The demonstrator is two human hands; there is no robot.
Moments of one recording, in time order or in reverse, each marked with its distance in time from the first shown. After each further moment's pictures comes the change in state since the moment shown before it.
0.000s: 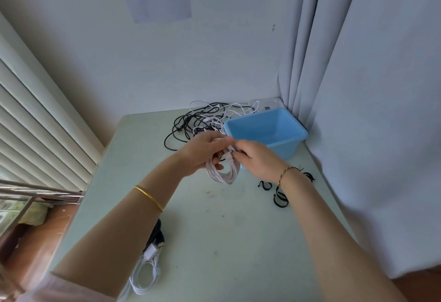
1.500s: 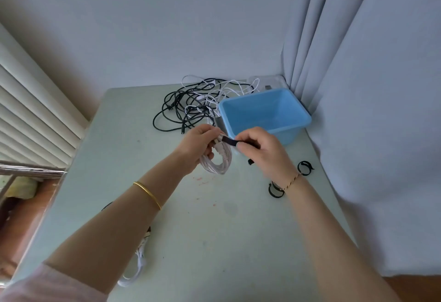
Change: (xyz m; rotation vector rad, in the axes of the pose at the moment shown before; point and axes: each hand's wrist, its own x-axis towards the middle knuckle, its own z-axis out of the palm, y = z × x) left_hand 0.048 -0.050 0.008 -0.233 0.246 -0.094; right_hand -0.004 0.032 0.011 0.400 0.243 0.112
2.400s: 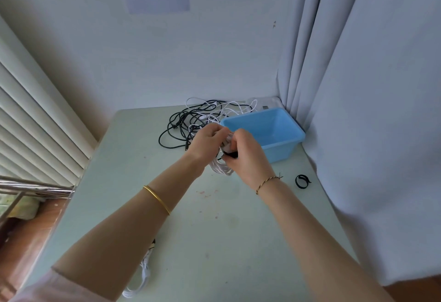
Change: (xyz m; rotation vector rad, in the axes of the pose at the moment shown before) left_hand -0.031 0.039 0.018 0.201 0.083 0.286; right_hand 0.008 -0.027 0.026 -0.421 0.110 -0.111
